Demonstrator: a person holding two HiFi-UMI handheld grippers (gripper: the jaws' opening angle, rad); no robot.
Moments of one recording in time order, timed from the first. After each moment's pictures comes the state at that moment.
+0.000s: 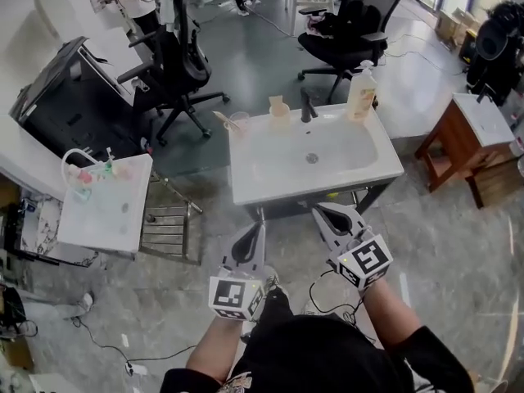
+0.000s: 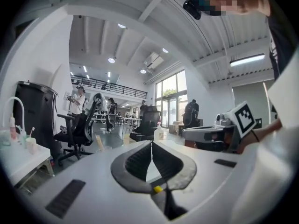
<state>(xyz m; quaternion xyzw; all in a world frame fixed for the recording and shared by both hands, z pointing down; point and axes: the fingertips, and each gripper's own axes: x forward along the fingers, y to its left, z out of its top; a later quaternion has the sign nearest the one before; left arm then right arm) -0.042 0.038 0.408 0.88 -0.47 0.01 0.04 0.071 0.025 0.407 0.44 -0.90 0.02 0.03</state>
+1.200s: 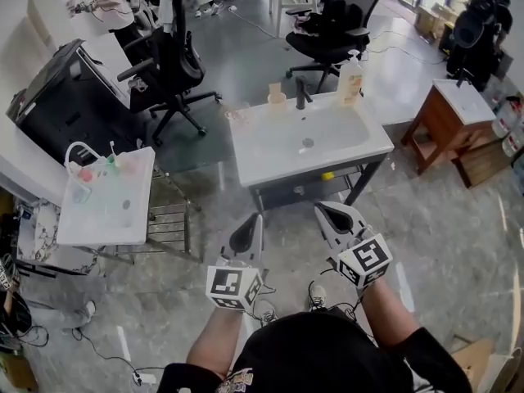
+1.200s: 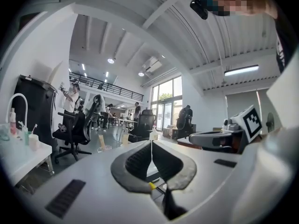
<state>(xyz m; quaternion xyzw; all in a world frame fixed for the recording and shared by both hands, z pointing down) -0.111 0.111 0.395 0.90 -0.44 -0.01 0.05 0.012 0.125 0.397 0.50 -0.87 0.03 0.04</state>
